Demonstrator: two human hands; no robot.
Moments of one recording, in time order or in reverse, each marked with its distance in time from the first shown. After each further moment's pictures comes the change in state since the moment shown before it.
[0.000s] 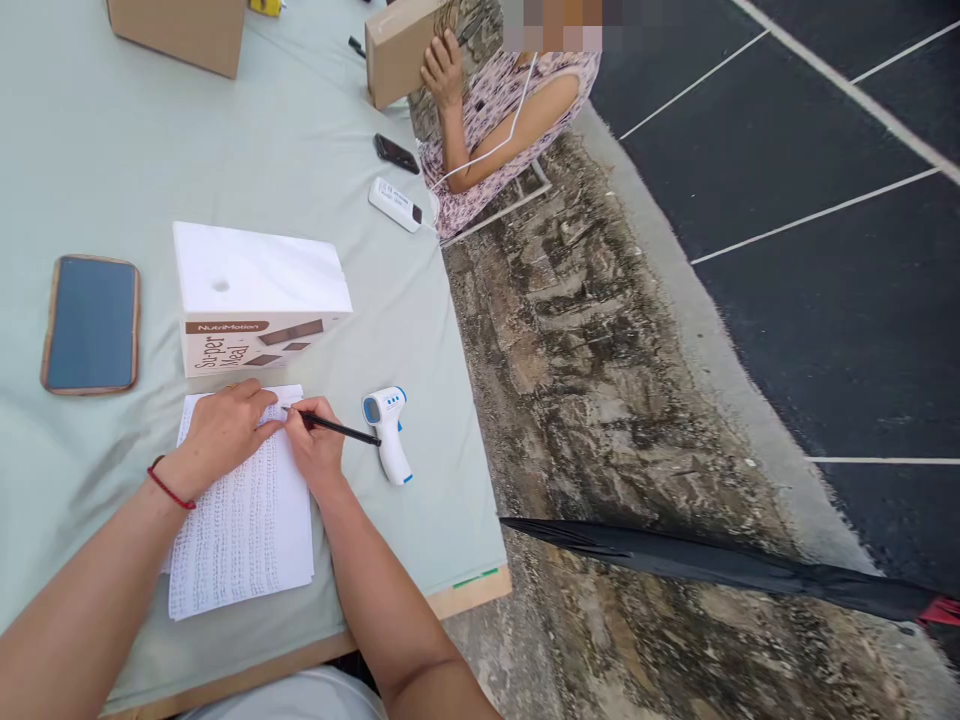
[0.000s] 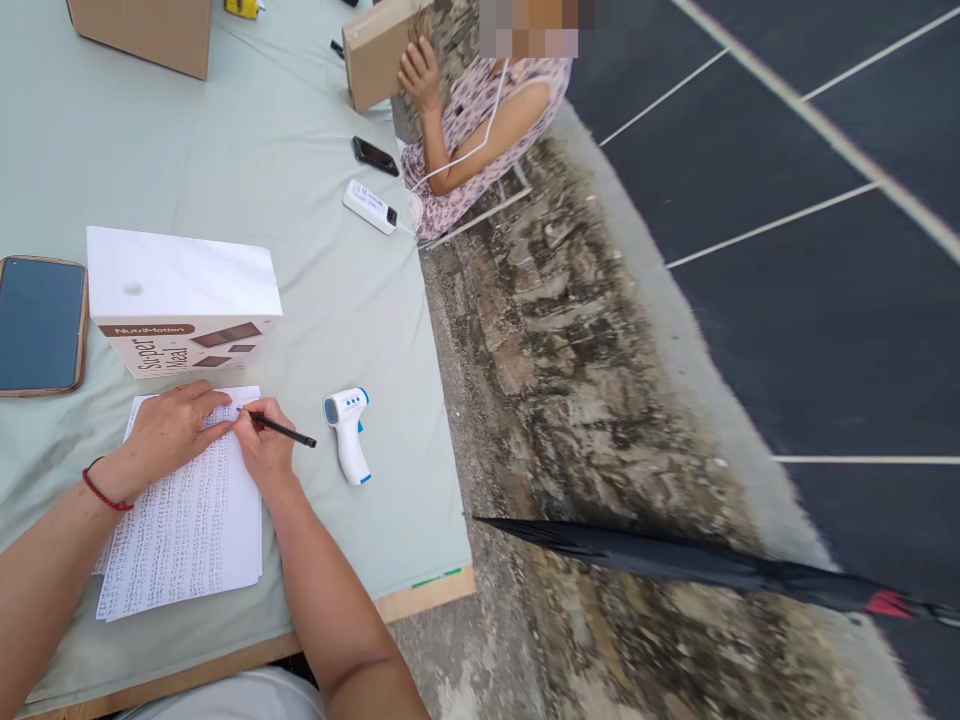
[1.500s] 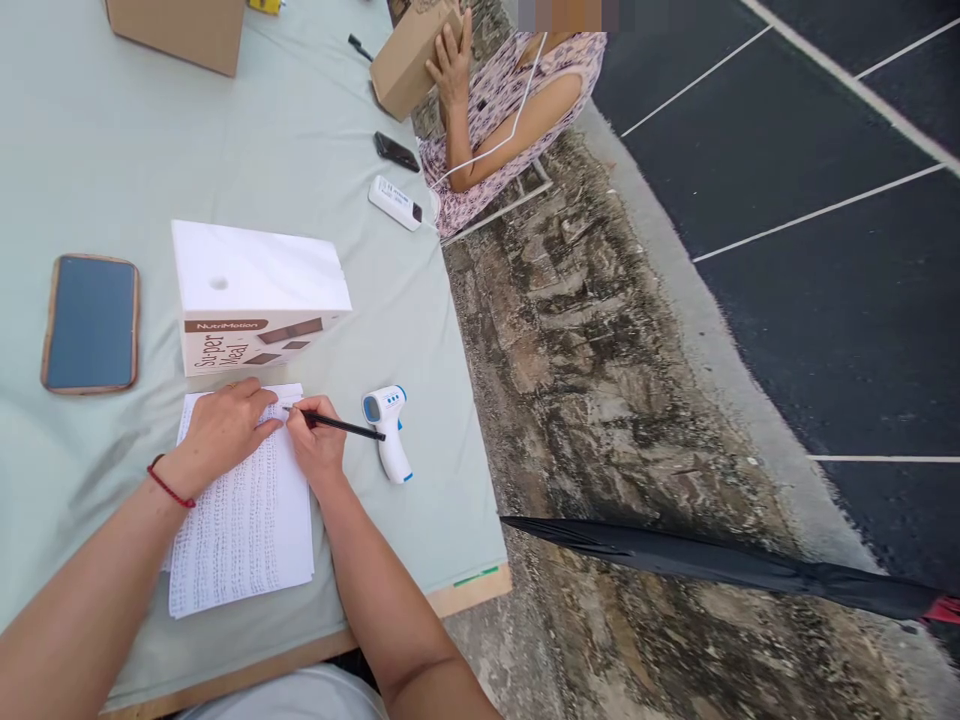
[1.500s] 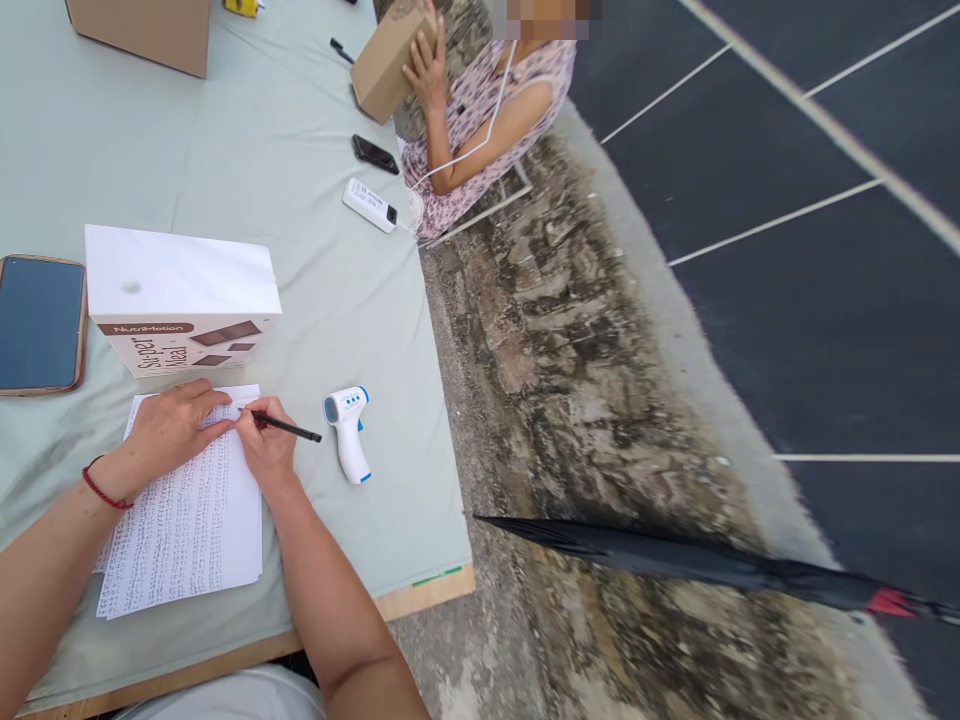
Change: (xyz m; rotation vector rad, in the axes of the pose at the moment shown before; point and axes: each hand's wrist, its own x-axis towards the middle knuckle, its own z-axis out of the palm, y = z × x) left_hand 0.003 0.009 -0.009 0.046 -0.094 -0.060; right_hand 0.000 0.003 0.002 0.061 0.046 0.053
